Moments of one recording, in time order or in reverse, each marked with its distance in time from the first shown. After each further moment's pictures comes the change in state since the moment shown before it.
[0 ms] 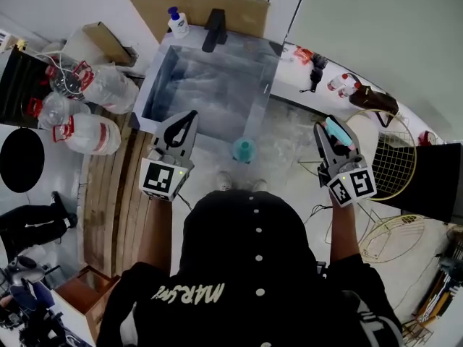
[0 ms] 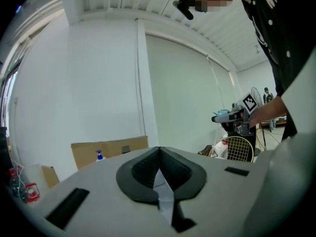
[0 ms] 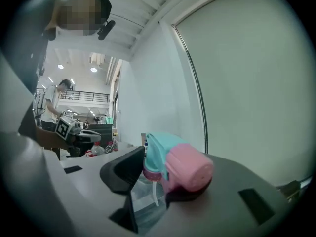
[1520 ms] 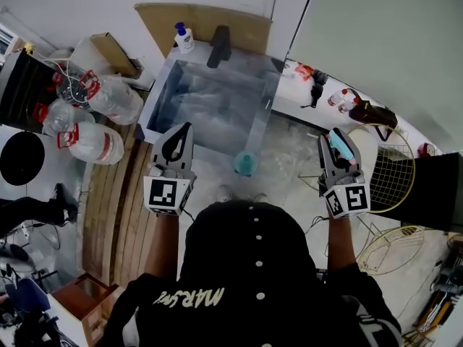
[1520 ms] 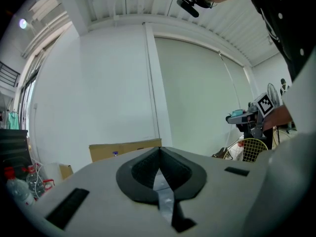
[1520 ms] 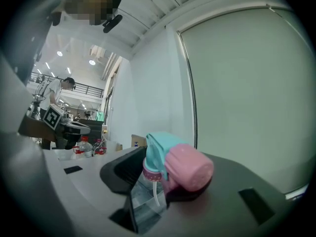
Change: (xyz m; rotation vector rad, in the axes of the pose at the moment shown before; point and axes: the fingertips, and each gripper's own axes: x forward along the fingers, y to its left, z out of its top) left arm -0.020 0.019 0.018 -0.022 0.015 0.192; right arm -0.007 -0.007 0.020 -0.112 -0.033 -0.119
